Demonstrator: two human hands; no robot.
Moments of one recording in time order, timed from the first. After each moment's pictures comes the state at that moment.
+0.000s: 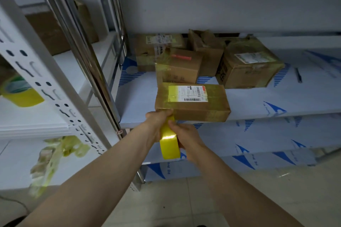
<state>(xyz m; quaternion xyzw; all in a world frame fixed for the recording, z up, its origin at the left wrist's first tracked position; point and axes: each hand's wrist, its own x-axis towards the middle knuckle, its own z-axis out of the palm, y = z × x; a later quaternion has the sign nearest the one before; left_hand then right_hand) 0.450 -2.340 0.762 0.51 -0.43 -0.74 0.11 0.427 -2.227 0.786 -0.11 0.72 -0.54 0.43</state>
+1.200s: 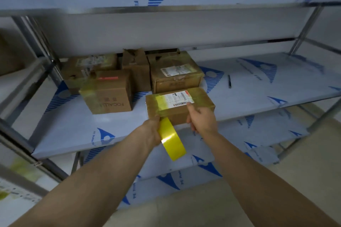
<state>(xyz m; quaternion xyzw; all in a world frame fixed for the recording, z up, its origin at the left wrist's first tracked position) 0.277 -2.175 0.805 0.48 -0.42 -0.76 0.10 0.200 -2.059 0.815 -0.16 0.85 -0.48 0.14</state>
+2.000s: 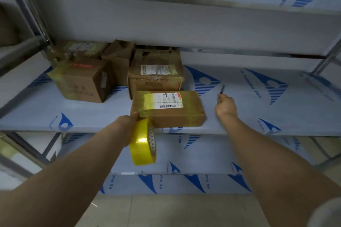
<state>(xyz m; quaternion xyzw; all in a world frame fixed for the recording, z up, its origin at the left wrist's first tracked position) 0.217 -2.130 0.804 0.60 -0.45 -0.65 0.14 -0.046 -1.998 0.790 -0.22 0.91 -0.33 0.08</state>
